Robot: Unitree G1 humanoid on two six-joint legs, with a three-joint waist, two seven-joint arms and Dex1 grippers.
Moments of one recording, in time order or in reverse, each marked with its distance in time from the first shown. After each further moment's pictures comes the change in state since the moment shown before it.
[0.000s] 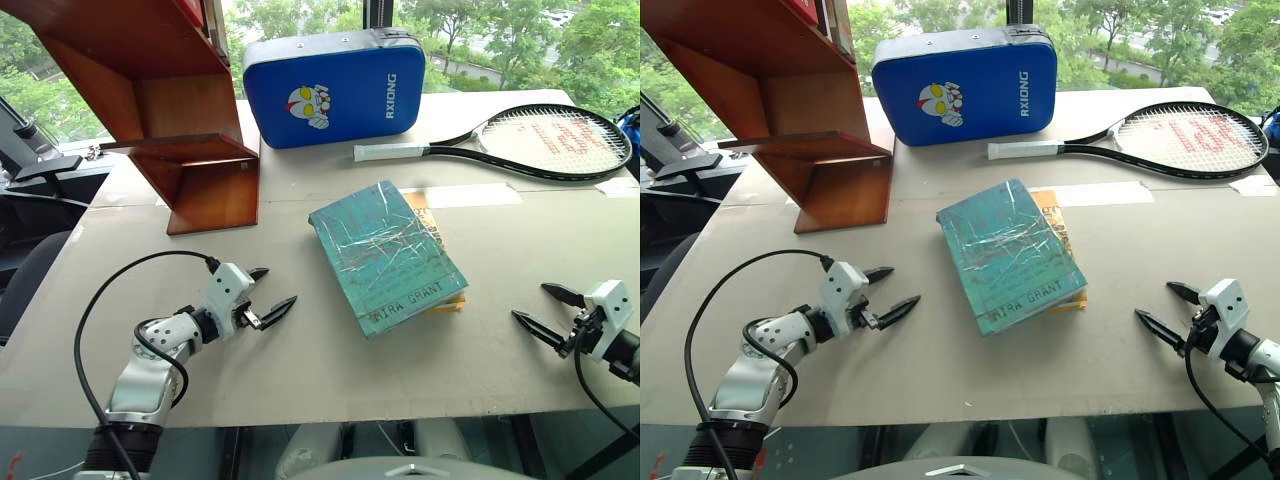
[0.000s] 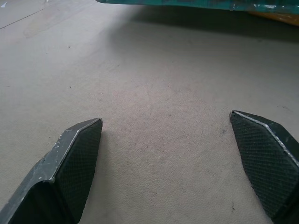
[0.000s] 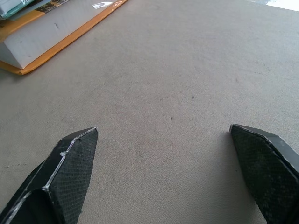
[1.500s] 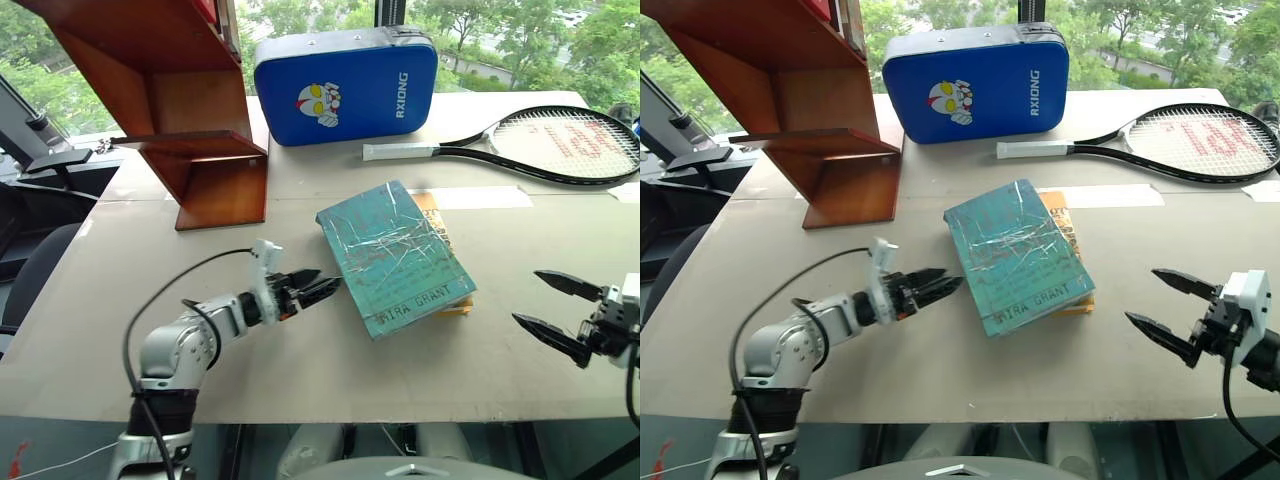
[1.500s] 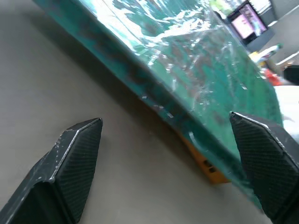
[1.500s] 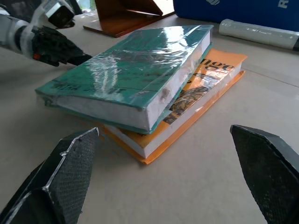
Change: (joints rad) left arm -0.235 -0.212 0.022 -0.124 -0.535 0.881 0.097; right arm 0.216 -0.085 -0.149 -0.494 0.348 0.207 0.148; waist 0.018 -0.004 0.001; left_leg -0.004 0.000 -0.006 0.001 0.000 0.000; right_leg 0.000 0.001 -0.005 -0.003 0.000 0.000
